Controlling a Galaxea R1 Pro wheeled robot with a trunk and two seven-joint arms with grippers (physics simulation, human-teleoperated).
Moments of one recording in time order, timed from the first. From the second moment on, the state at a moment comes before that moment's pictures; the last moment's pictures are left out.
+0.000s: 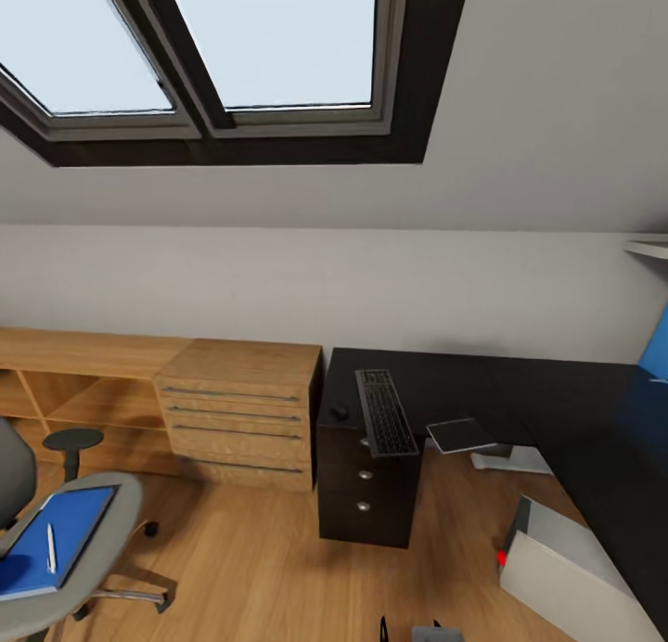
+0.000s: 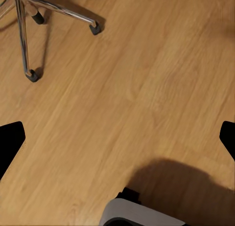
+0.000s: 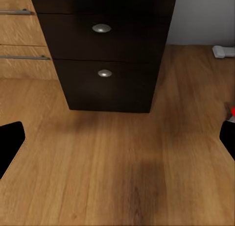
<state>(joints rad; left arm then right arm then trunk) 0.07 -0.02 -0.29 -0.71 0.37 -0.14 0.54 -0.29 0.17 0.33 -0.14 -0.16 -0.67 -0.30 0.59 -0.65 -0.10</state>
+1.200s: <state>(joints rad) 0.07 -0.02 -0.33 -0.75 0.36 -0.14 0.54 -0.29 0.17 0.33 -0.14 -0.16 -0.67 -0.30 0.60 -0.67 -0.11</state>
